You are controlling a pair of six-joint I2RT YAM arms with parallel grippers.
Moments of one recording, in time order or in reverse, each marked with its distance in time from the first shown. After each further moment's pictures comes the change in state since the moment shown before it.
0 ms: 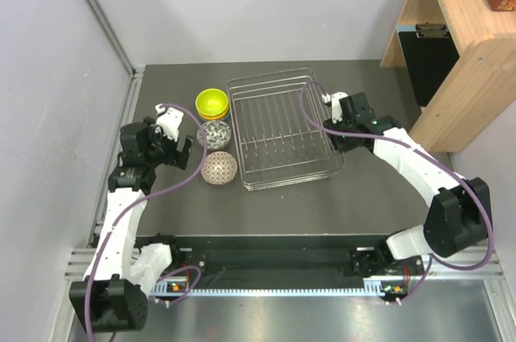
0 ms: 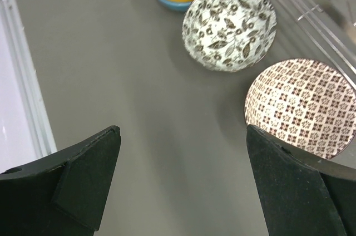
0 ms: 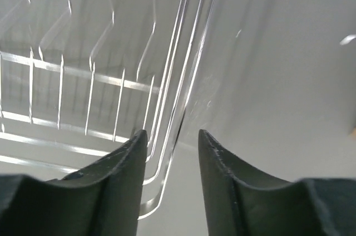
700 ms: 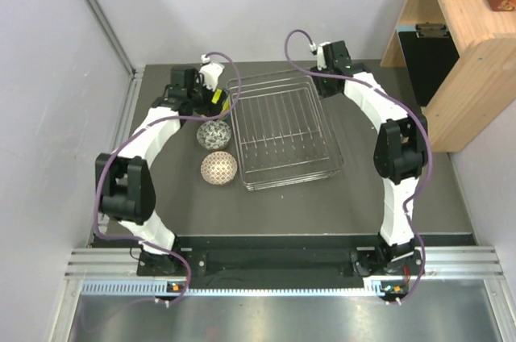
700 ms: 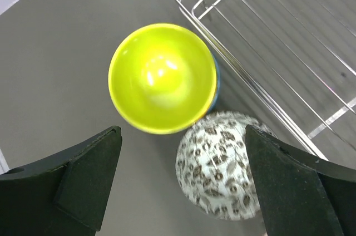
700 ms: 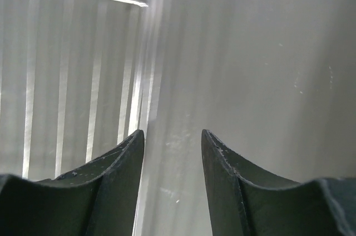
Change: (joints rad) left arm -0.219 0.760 0.548 0.124 -0.101 -0.039; right arm -0.073 0.690 0.827 0.002 0.088 -0.079
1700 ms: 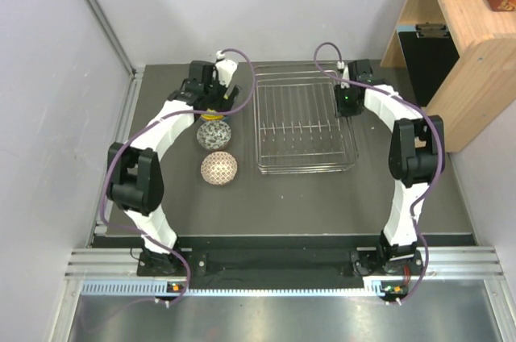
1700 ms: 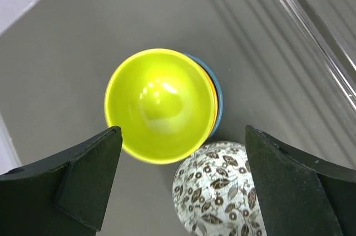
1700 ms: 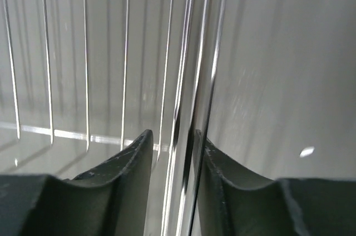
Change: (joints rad) left arm -0.114 0.162 0.144 -0.016 -0.193 -0.011; right arm -0.159 -0.055 -0.275 0.076 -0.171 0.156
